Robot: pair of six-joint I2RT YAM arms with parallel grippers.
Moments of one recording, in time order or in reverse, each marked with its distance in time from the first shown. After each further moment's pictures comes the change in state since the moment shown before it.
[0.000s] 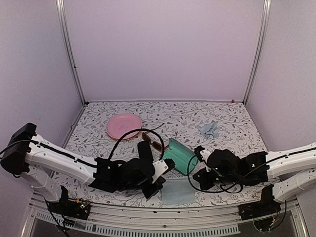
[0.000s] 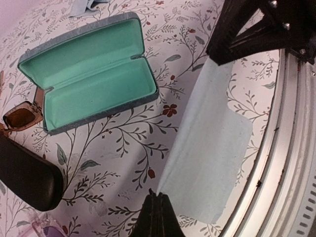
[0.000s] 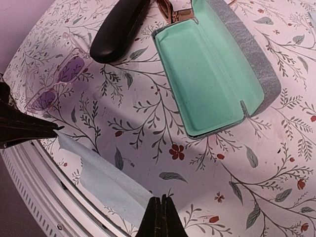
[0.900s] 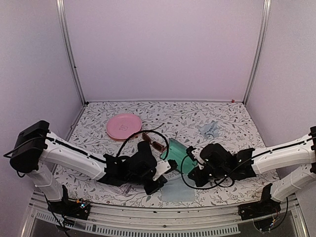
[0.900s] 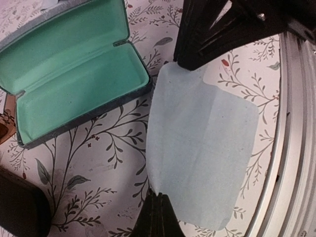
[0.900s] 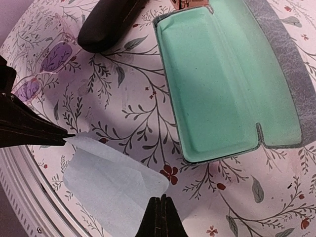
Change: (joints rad) left arm 0.127 0.119 -0.001 0.092 0.208 0.145; right arm -0.153 0.187 0.024 0.130 -0.169 -0.192
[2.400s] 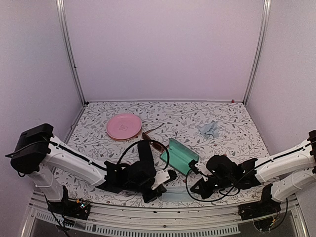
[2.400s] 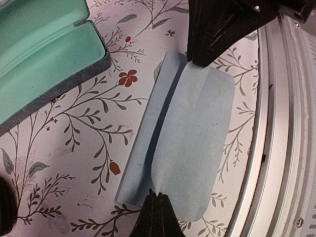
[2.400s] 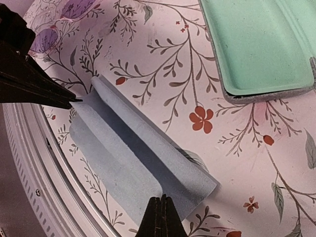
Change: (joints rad) left arm -0.058 0.019 -0.067 0.064 0.049 -0.011; right arm 0.034 -0.045 -0.192 0.153 -0.183 0.019
